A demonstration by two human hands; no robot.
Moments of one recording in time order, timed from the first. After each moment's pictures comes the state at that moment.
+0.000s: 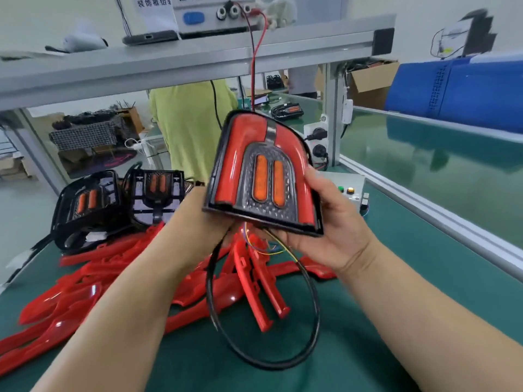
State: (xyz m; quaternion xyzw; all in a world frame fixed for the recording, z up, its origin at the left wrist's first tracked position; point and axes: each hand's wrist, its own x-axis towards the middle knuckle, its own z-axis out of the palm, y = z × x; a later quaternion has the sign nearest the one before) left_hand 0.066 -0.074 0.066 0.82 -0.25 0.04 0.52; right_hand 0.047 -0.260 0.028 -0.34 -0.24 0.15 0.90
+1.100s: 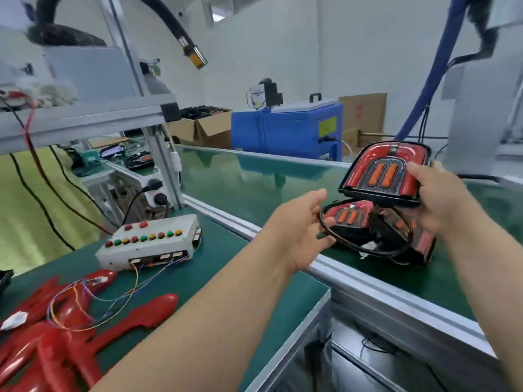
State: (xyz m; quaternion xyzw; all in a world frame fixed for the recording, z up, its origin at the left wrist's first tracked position) left_hand -0.097 -0.392 0.083 0.53 -0.22 -0.50 0.65; right_hand -0.219 -0.580 0.066 -0.49 0.28 -0.48 0.67
